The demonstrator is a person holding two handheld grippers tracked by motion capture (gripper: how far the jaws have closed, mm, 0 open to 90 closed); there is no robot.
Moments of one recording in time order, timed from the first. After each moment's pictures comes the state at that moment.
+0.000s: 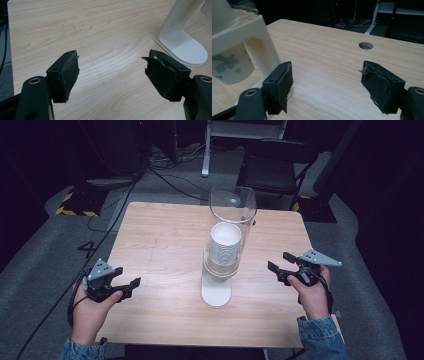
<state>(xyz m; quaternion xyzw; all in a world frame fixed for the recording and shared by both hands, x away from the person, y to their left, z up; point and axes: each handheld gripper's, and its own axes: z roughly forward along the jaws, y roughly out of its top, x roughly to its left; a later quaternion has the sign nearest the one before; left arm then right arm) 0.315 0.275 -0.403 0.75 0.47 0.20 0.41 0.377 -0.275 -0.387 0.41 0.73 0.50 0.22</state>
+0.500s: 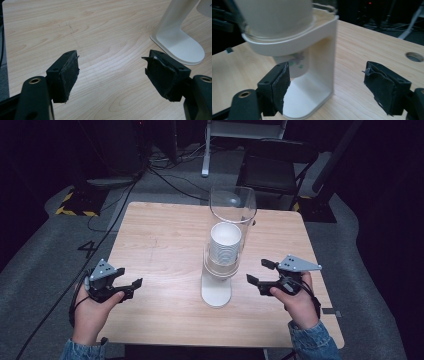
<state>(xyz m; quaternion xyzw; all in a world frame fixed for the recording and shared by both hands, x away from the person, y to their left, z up) 0.314 0.271 -0.404 0.76 0.47 0.19 0.41 0.353 -0.221 -0.379 0.32 0.78 0.51 0.18</state>
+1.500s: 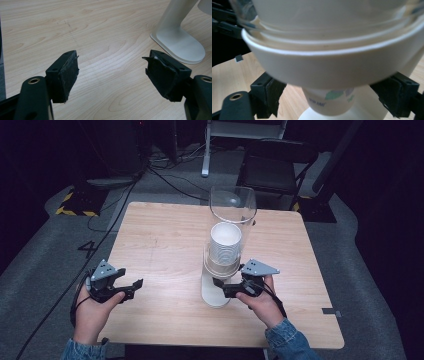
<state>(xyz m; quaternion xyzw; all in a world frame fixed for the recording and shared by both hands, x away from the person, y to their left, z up) 0.316 0.271 -0.409 0.76 0.47 0.19 0.41 0.368 -0.139 -0.425 0.29 0.76 0.56 0.16</state>
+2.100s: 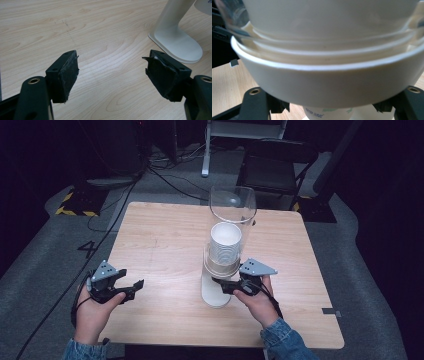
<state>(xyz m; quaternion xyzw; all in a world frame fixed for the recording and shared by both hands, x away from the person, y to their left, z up) 0.315 0.270 -0.410 0.76 0.47 0.18 0.42 0.372 -0.135 -0.428 0.28 0.75 0.57 0.18</state>
